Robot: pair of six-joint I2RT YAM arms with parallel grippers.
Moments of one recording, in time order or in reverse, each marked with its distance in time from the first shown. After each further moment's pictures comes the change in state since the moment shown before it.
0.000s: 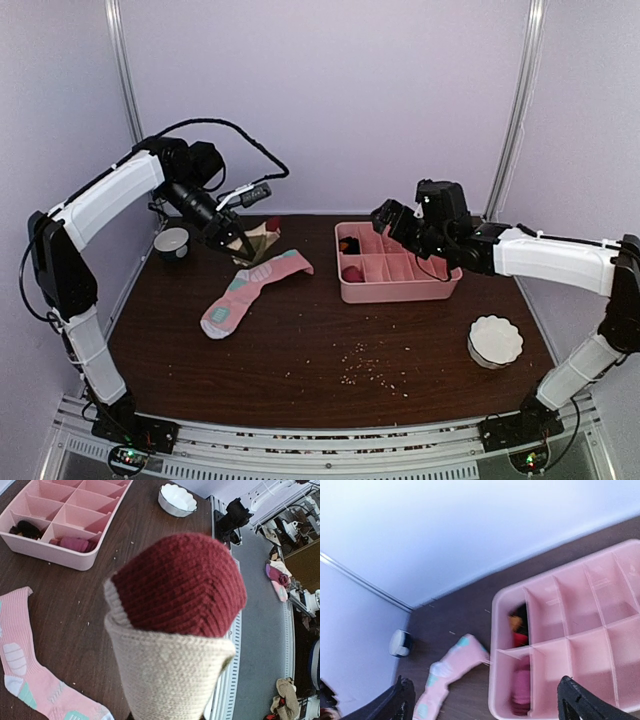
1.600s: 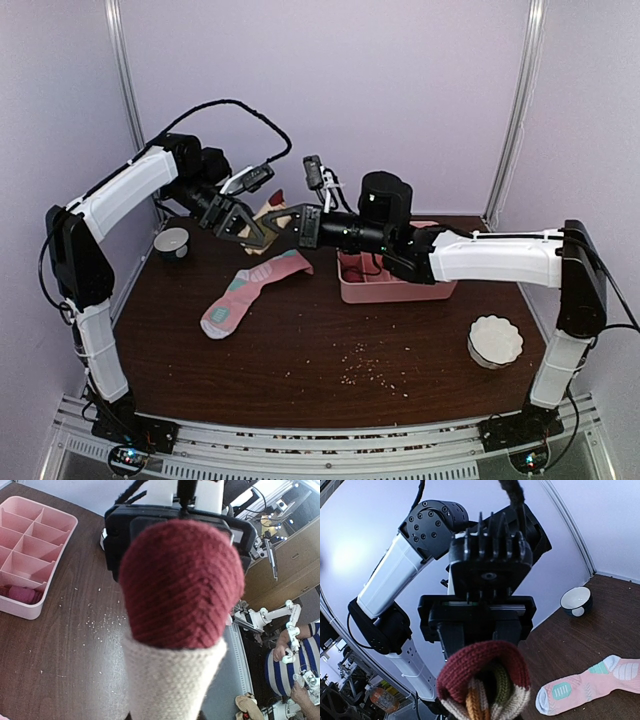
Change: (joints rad) left arm -0.001 0.120 0.134 -0.187 0.370 0.119; right arm 0.260 0.281 0.271 0.515 -0.634 -0.200
